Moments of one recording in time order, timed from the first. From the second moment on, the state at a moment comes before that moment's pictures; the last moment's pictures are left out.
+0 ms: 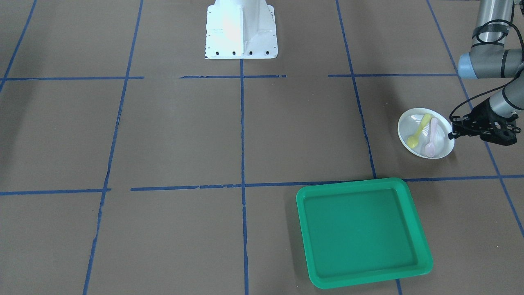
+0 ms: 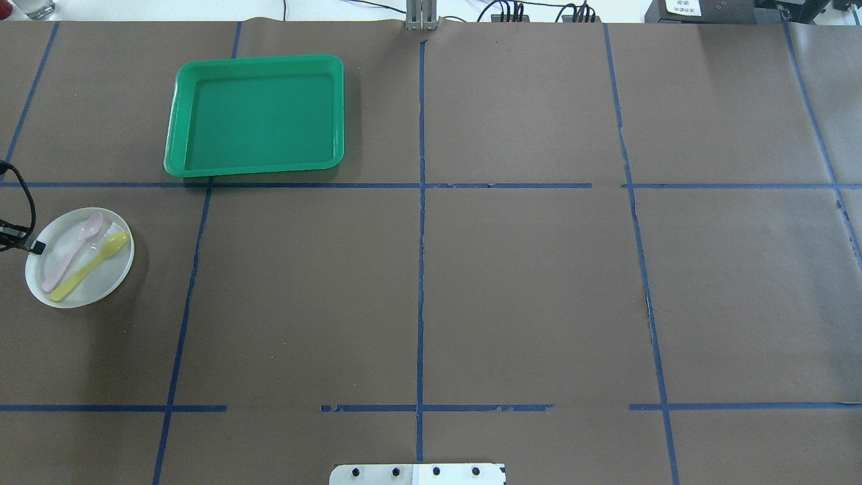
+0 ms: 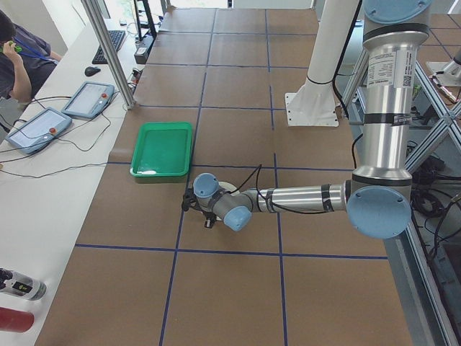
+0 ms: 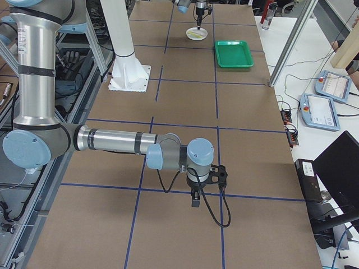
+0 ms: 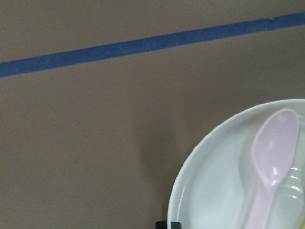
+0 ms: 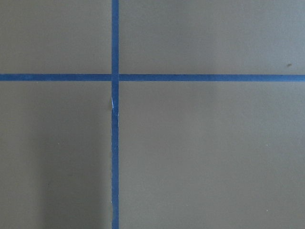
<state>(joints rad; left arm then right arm) -1.10 -1.56 -1.40 -2.30 -2.39 -0.47 1.58 -1.65 1.61 -1.51 2.28 0.03</state>
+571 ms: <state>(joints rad) -1.21 -1.53 -1.48 -2.23 -2.69 -0.46 1.58 -1.65 1.61 -1.51 2.28 0.03</state>
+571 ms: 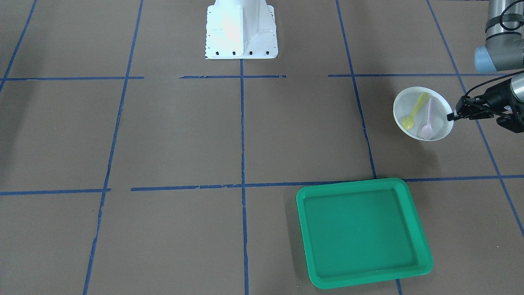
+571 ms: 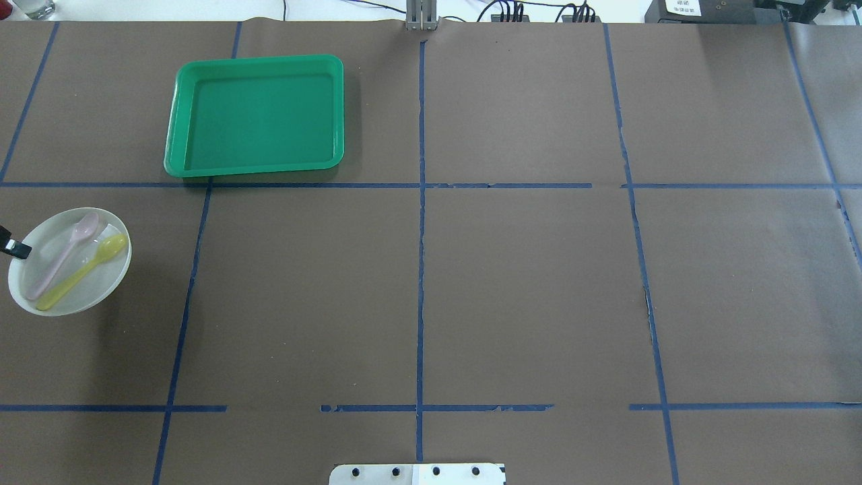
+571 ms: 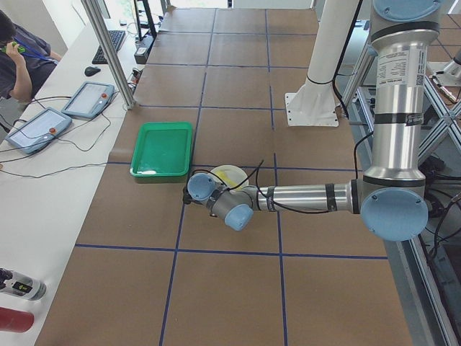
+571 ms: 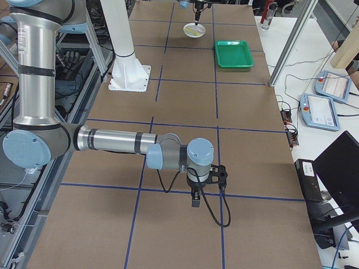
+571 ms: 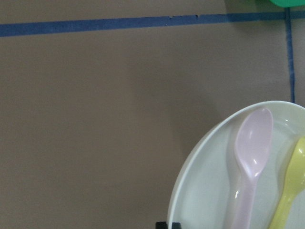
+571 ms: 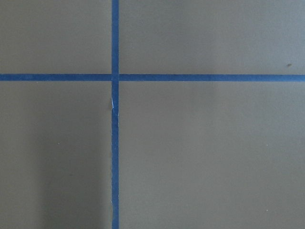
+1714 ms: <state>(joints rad) -1.18 -1.93 -1.34 -2.09 -2.56 -1.05 1.58 -1.65 1.61 -1.51 2.28 0.03</state>
